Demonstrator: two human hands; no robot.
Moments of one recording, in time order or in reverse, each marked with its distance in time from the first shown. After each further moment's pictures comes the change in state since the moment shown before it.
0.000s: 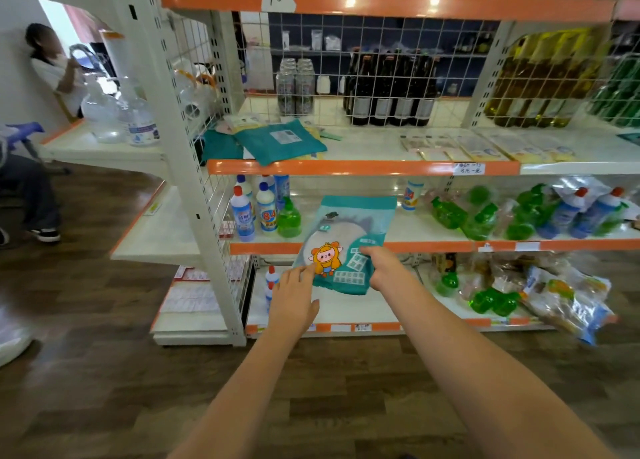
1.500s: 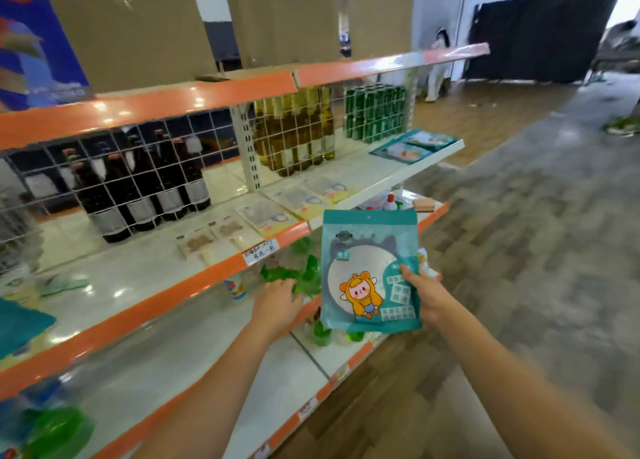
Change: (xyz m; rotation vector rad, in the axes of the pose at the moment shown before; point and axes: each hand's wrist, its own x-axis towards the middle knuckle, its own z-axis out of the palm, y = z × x) left_hand 0.291 0.360 0.069 0.083 -0.191 0.556; right_hand 0.053 -0.199 -0.398 0.324 0.405 -0.355
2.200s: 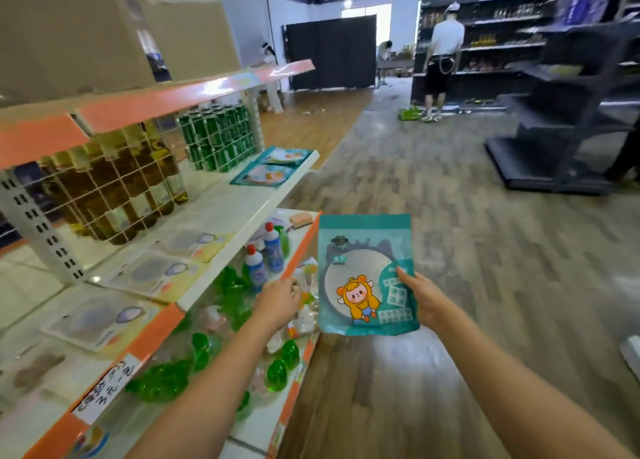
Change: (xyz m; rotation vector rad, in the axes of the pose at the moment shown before) left_hand 0.171 0.178 0.033 -0.117 -0.134 0.524; right_hand 0.026 -0.057 -0.122 0.188 0.435 -0.127
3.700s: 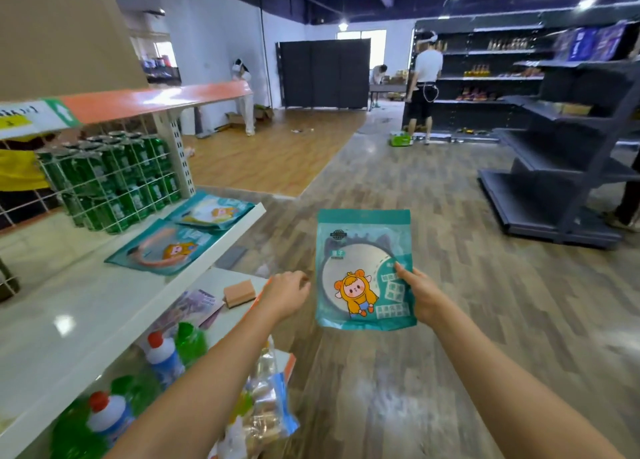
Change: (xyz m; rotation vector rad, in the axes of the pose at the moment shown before) left_hand 0.444 0.166 0.052 0.001 -0.026 0.102; right_hand 0.395 -0.239 -0.092 -0.067 -0.021 -0.047
